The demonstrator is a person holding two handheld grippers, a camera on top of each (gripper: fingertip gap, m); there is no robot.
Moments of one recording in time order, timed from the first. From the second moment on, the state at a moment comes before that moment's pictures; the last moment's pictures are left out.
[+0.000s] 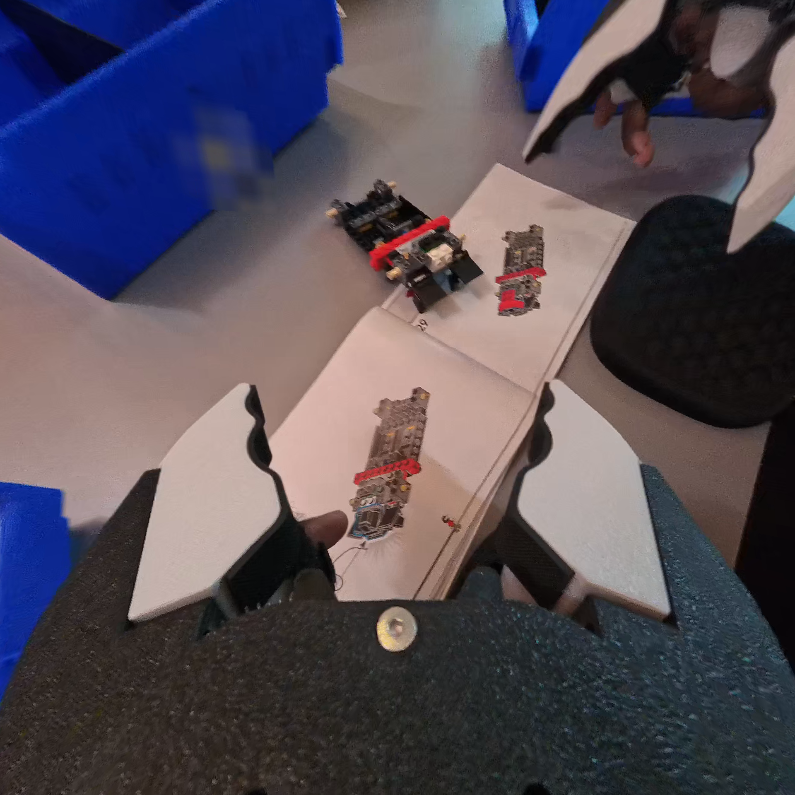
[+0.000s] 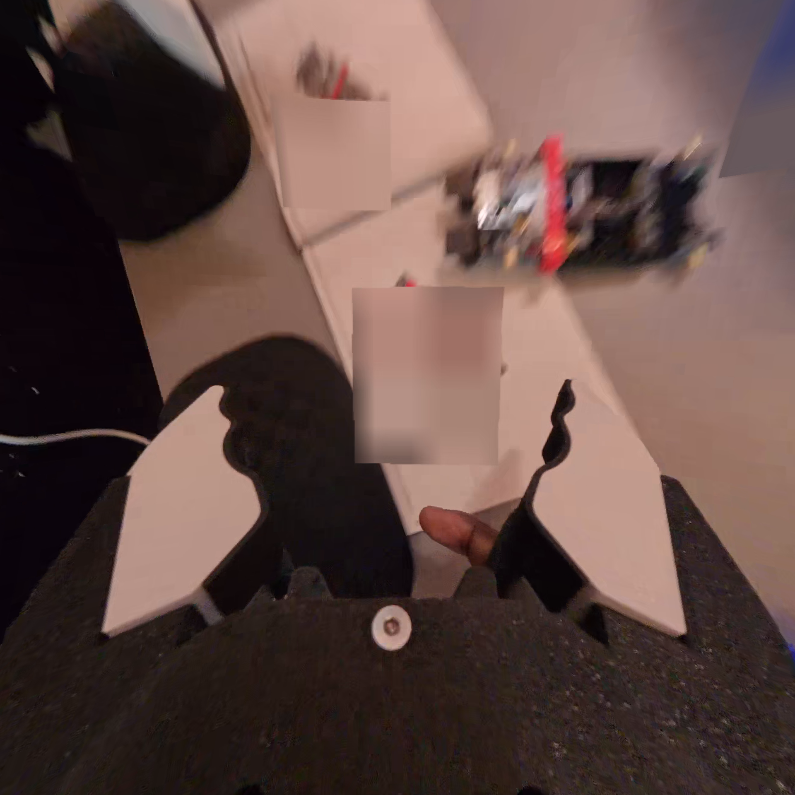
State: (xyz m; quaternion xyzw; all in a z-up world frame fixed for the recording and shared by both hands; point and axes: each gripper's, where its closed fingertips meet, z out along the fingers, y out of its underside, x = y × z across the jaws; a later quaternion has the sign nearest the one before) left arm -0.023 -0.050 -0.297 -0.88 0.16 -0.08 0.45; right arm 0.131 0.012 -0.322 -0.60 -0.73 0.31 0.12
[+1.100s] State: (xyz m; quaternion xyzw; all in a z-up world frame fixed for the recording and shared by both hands) left arm 0.000 0.010 -0.296 -0.81 0.40 -0.18 0.39; right arm 0.077 0.059 -0.313 -0.56 -0.70 0.33 0.30
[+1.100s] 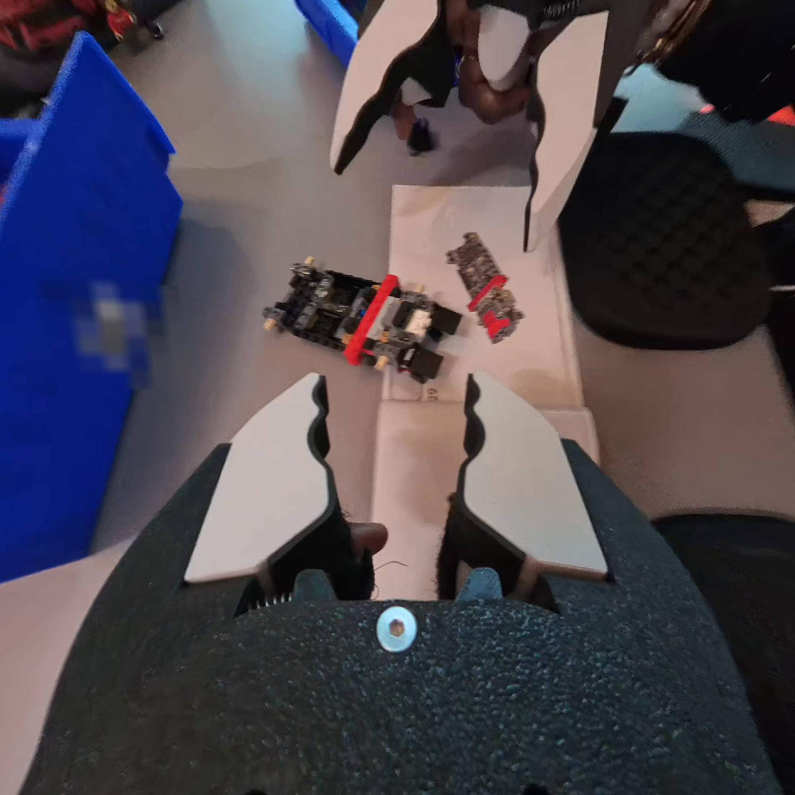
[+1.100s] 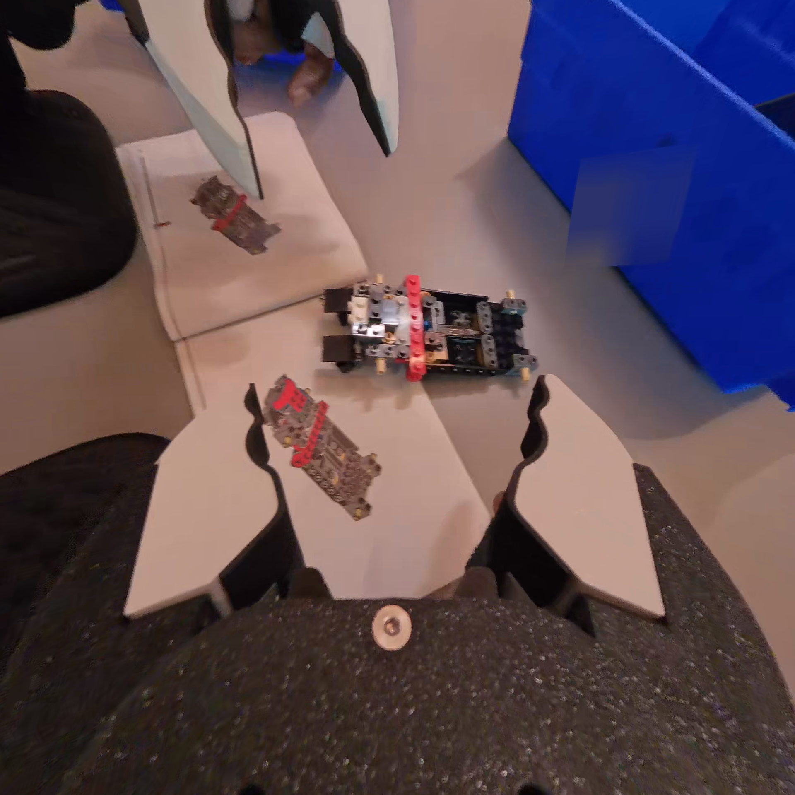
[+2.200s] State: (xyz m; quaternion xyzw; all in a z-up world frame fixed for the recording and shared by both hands) left arm 0.003 0.088 -0.360 -0.58 0.70 0.07 0.40; right arm 0.059 0.065 -0.357 -0.57 -0.70 0.41 0.14
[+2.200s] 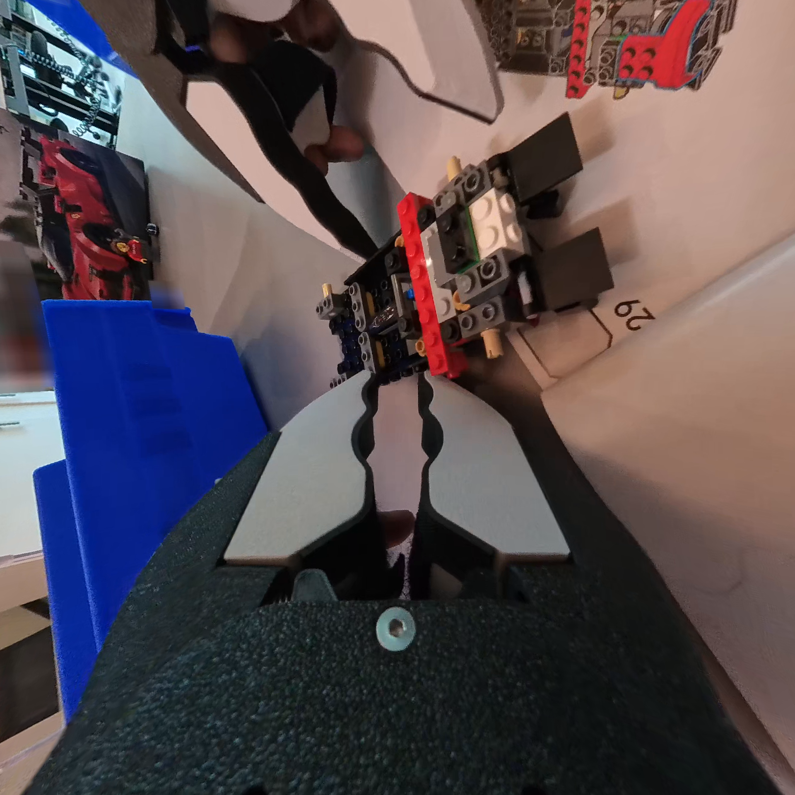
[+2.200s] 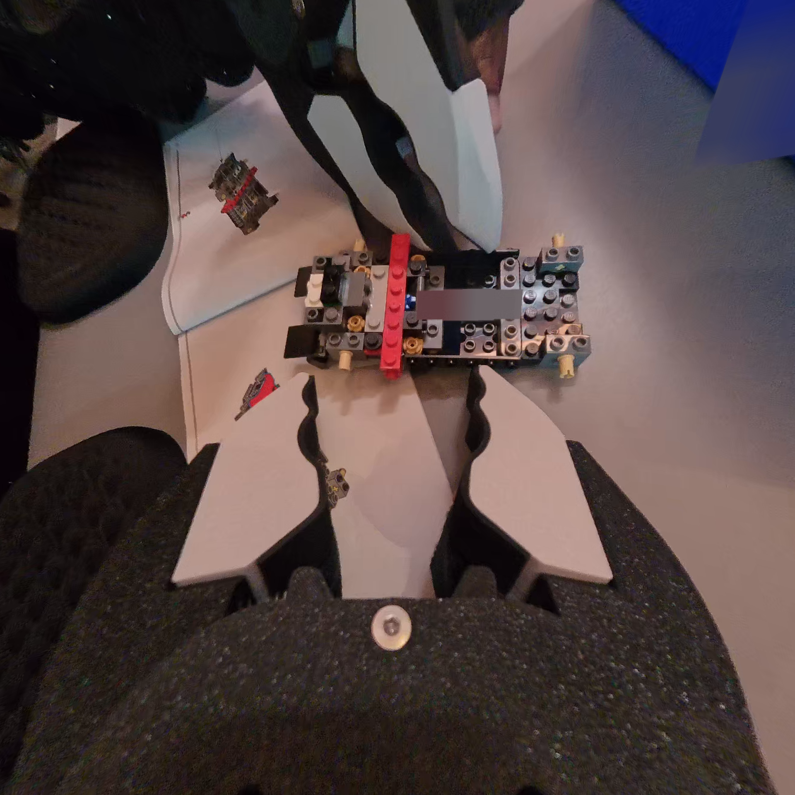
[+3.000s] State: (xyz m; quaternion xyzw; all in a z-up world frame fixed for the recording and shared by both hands) left arm -0.017 0.053 -0.339 -0.65 0.64 0.07 0.40; right arm 0.025 0.068 -0.336 -0.49 -0.77 0.41 0.07
